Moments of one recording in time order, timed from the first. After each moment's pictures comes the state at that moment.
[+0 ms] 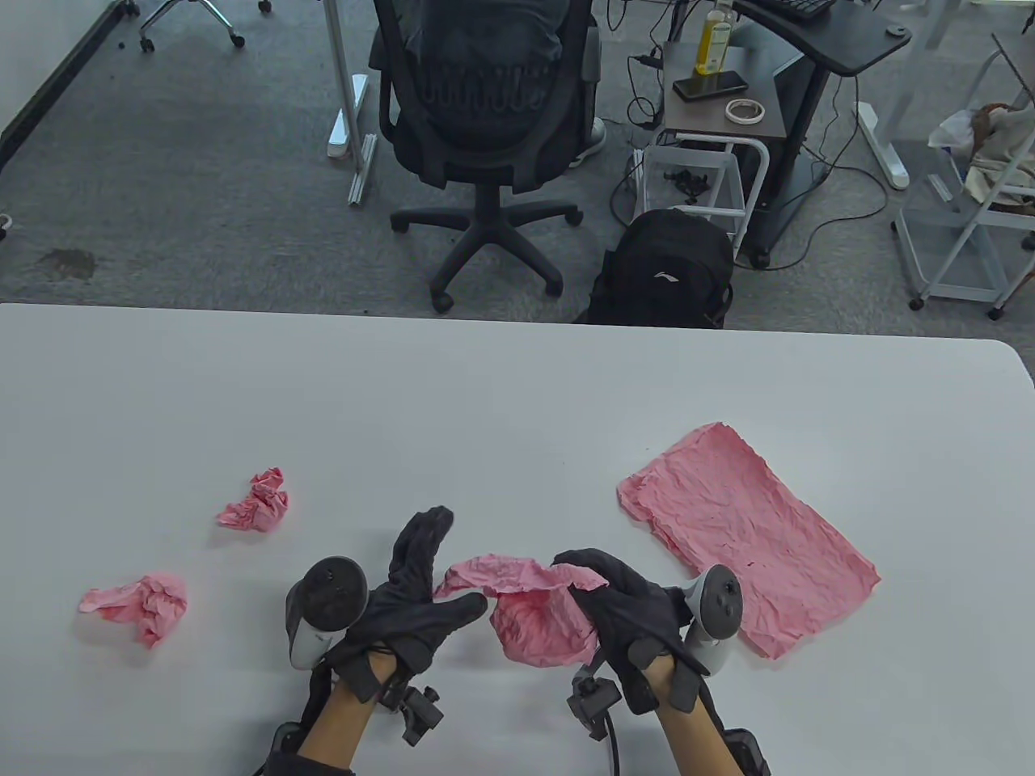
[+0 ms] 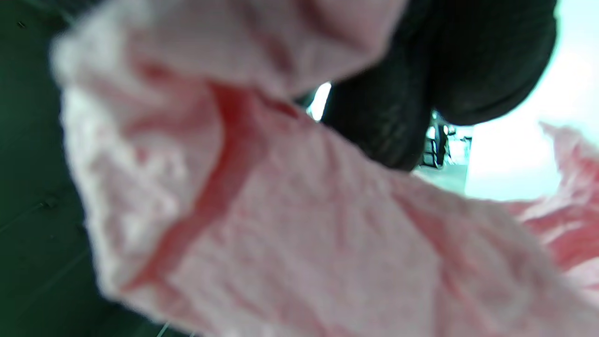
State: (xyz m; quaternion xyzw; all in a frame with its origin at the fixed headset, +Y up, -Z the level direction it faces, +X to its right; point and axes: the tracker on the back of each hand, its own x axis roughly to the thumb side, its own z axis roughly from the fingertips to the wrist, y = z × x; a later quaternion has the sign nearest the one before) left_hand -0.172 -0.757 -0.293 -0.05 -0.20 0.62 0.76; right_hand 0.131 -0.736 -0.294 0.23 0.02 0.62 0.75
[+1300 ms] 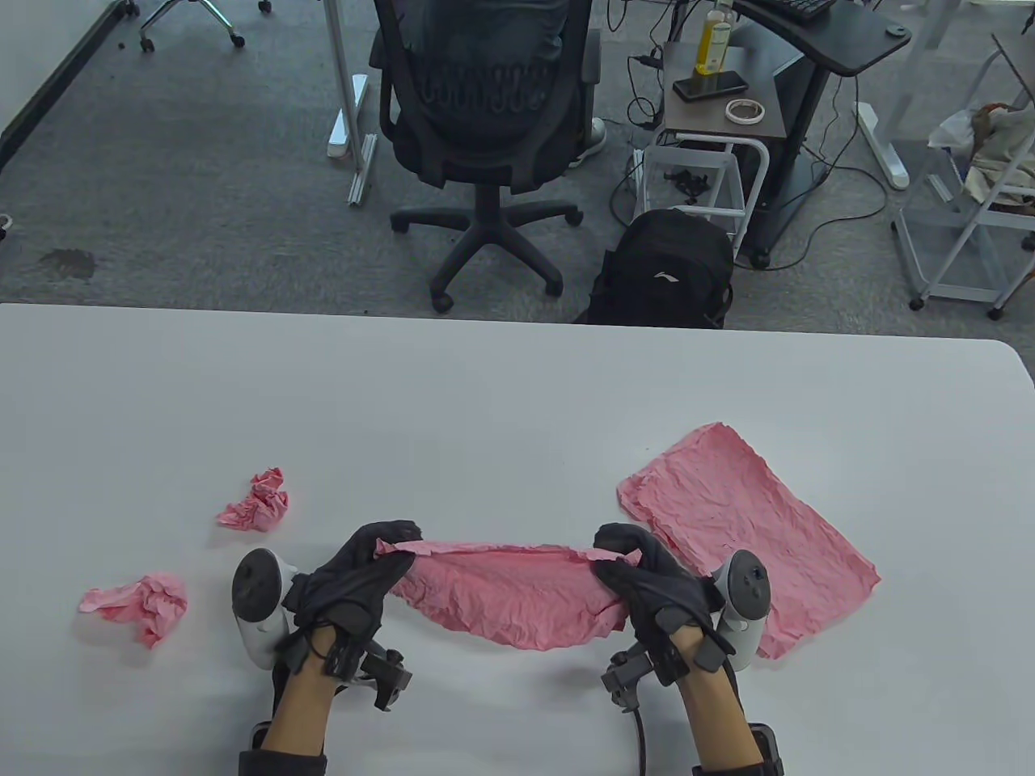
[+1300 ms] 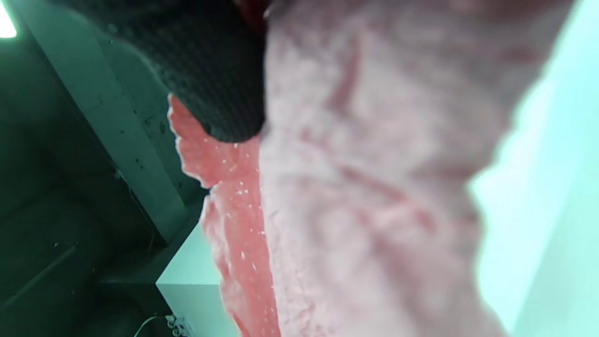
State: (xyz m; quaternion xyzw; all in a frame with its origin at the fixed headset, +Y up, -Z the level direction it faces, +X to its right) left_hand -0.223 -0.752 -0.302 0.01 -0.14 0.70 0.70; right_hand 0.172 -0.761 -0.313 0.09 0.04 0.64 0.77
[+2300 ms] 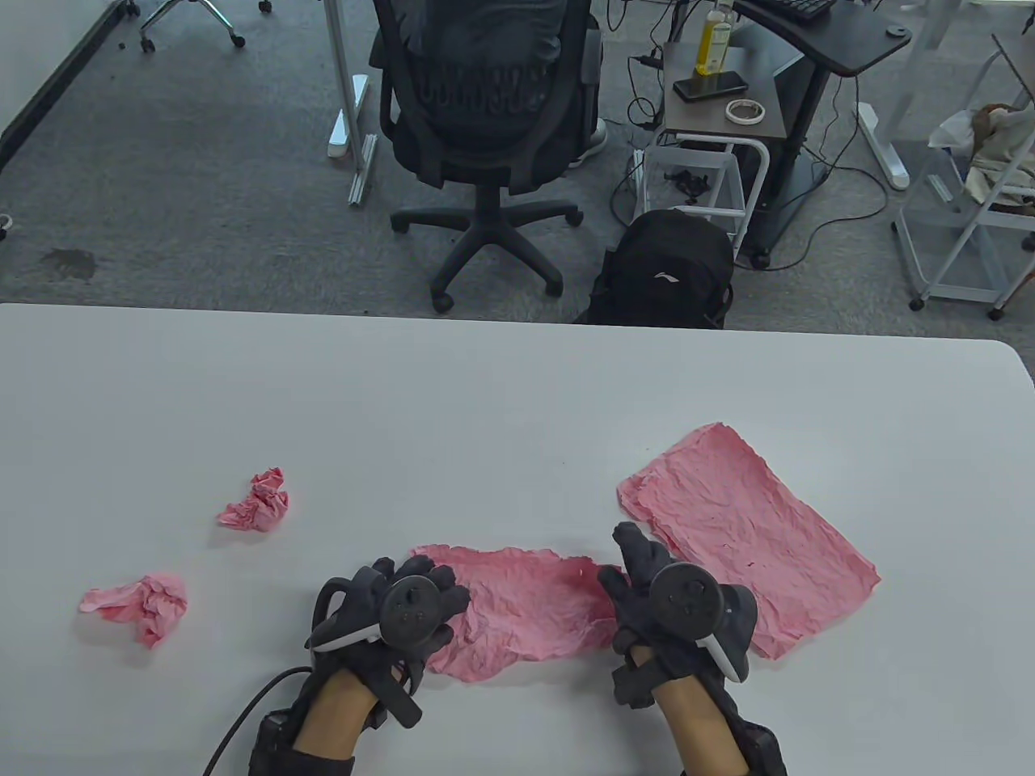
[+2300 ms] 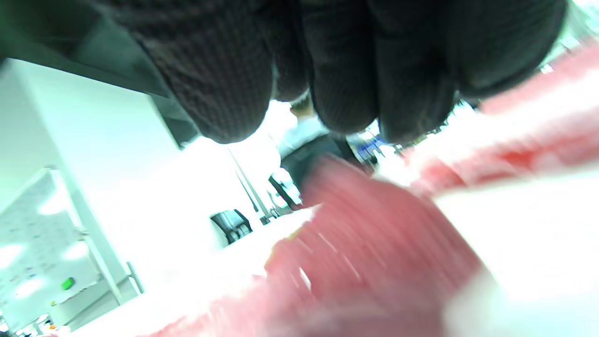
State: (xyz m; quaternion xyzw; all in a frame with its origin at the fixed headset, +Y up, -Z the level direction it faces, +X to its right) left_hand -0.153 -0.767 -0.297 -0.13 -0.24 0.07 0.96; right_hand 0.150 -0.718 -0.288 0.10 -0.16 0.95 0.26
